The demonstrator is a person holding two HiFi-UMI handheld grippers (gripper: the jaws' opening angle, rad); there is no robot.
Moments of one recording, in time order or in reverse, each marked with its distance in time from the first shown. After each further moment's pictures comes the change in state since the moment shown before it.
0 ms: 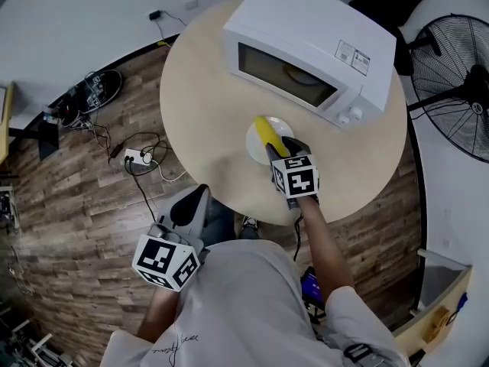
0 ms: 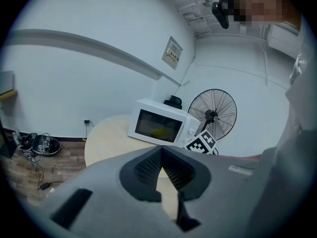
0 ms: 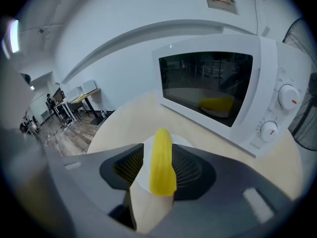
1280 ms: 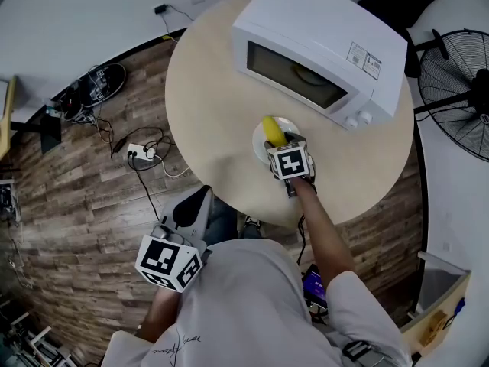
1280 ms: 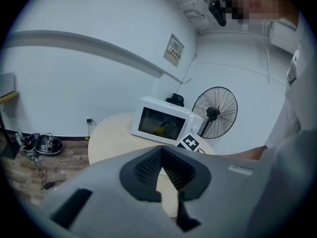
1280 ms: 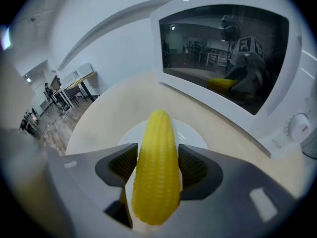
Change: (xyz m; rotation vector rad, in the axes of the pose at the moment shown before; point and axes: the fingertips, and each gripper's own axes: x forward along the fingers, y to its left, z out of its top) left arm 0.001 0.013 -0.005 0.003 0.026 0.024; right arm 0.070 -0.010 -0.032 -0.039 0.190 -0.018
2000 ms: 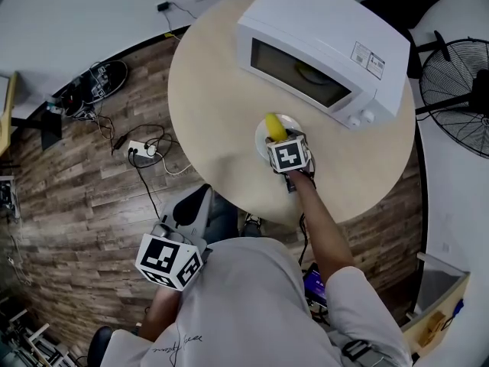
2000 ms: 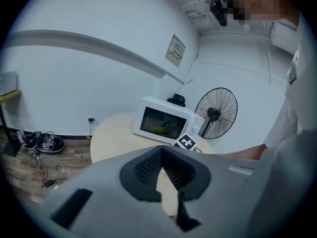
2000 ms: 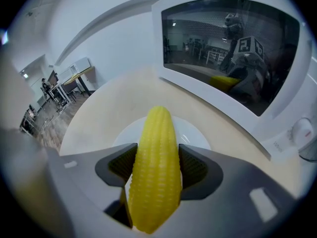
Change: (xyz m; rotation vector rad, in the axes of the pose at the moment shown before) left arm -0.008 0.004 -0.004 -0.015 -0.005 0.010; right arm 0.009 0.000 0.000 -0.022 0.053 -0.036
